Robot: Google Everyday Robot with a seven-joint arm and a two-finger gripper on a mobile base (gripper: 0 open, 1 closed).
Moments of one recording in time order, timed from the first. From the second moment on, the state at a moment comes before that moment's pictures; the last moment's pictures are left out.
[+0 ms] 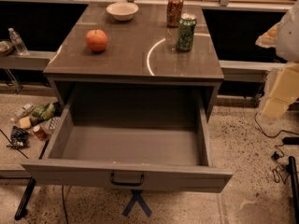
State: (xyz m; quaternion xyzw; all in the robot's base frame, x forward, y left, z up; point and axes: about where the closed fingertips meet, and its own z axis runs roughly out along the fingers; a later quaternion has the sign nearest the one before) arm 0.438 -0.216 0.977 -0.60 0.78 -0.04 0.16
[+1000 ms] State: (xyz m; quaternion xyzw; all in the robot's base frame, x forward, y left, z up) arm 0.530 -0.204 0.977 -0.58 0.77 0.01 0.27
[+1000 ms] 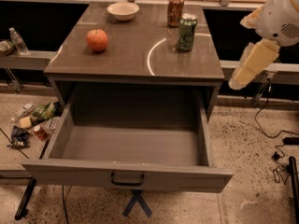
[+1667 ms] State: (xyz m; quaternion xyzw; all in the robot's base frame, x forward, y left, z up) arm 0.650 -0.216 0.964 -0.43 0.79 0.10 0.42
